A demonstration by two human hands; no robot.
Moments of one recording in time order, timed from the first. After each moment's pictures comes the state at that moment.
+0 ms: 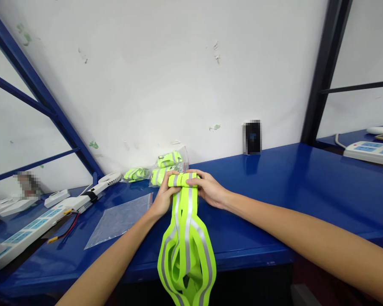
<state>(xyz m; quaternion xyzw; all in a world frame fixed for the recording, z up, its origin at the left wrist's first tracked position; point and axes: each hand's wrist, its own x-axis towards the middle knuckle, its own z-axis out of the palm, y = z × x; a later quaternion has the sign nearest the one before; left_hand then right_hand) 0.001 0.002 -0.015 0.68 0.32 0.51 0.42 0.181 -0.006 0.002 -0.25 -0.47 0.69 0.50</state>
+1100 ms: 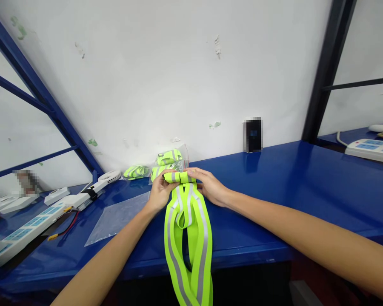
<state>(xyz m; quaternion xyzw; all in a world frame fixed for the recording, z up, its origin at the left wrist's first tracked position) -0.005 0.017 -0.016 0.66 0.30 0.59 0.35 0.185 -0.008 0.006 -0.27 -0.49 0.67 0.48</state>
